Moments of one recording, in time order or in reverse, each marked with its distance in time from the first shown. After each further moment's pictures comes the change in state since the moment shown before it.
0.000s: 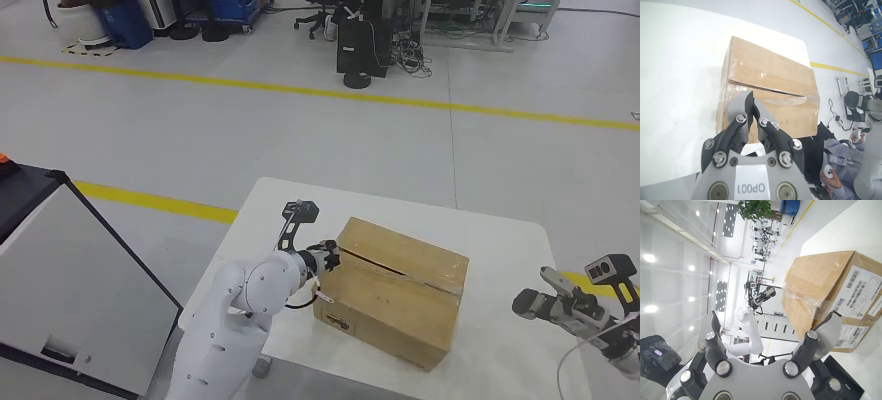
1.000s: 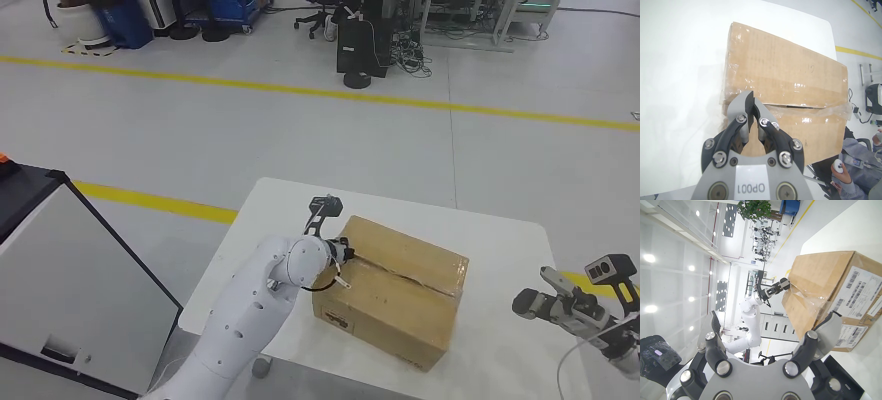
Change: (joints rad) left arm -0.220 -0.020 0.146 0.317 -0.002 0.020 0.031; right arm 0.000 0.000 0.000 0.000 0.000 0.000 0.000
